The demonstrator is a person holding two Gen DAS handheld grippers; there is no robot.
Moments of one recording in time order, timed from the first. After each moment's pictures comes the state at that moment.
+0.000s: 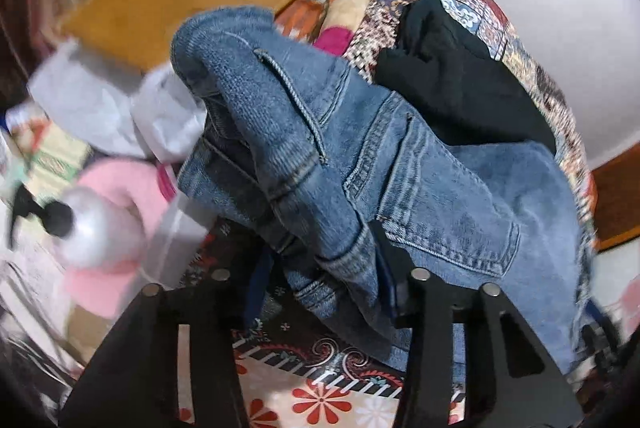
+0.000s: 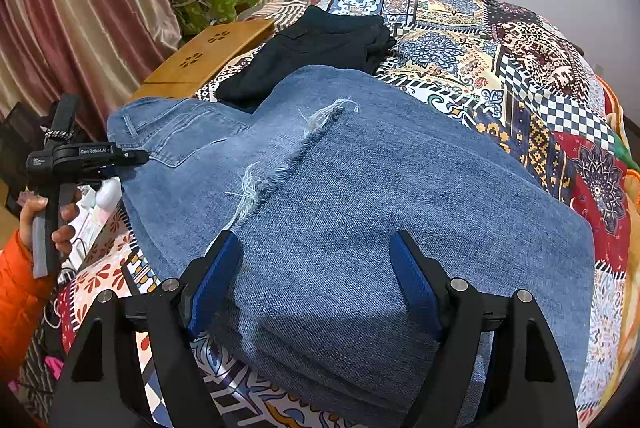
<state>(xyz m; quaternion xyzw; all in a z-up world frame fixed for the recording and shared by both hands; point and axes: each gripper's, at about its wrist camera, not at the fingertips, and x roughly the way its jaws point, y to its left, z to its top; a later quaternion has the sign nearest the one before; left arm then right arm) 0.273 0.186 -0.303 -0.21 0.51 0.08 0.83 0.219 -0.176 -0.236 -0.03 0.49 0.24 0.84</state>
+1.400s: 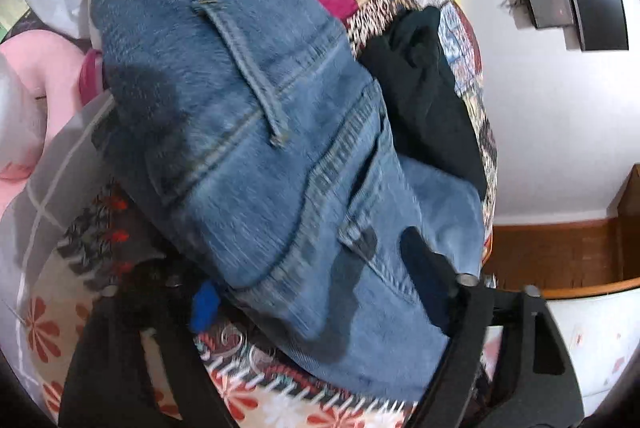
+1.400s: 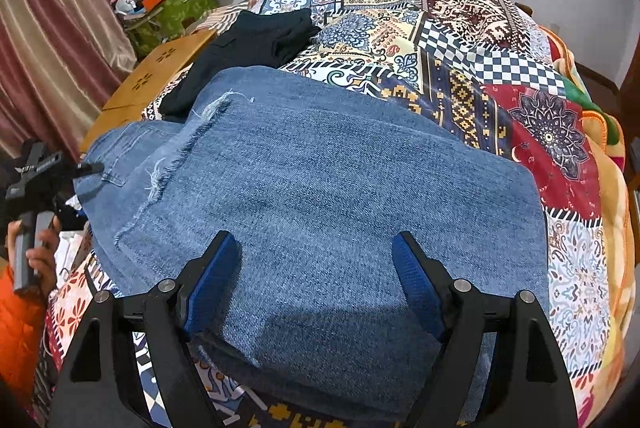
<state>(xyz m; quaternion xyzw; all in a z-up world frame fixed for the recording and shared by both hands) 0.272 0.214 -0.353 -0.48 0.49 -0.01 0.73 0.221 -0.236 -0.239 0.02 0.51 0.16 0.84</state>
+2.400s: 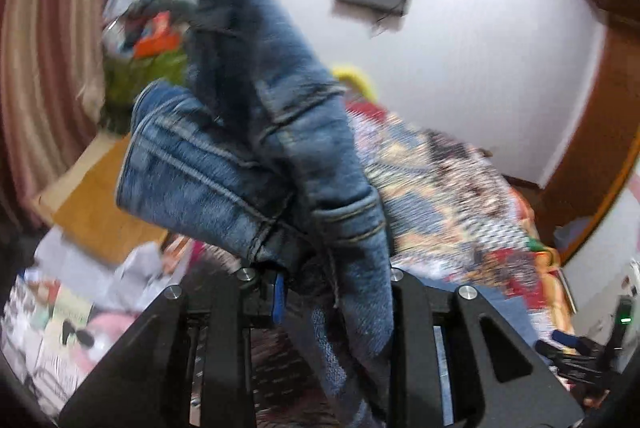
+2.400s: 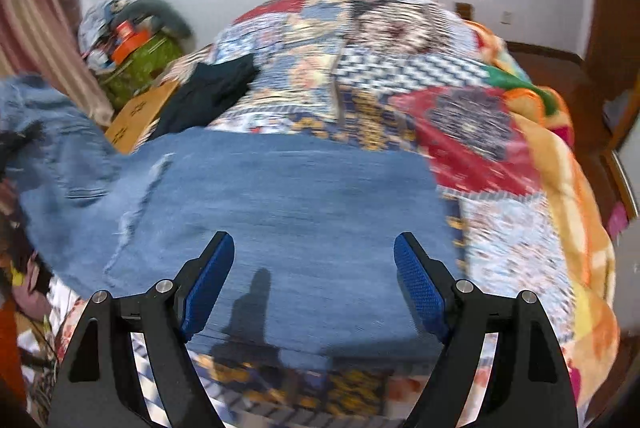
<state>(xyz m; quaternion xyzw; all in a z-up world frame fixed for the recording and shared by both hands) 0.265 0.030 -0.106 -0.09 0.29 -0.01 0.95 0.198 -0.325 -0.215 0.08 0.47 0.08 0.87</state>
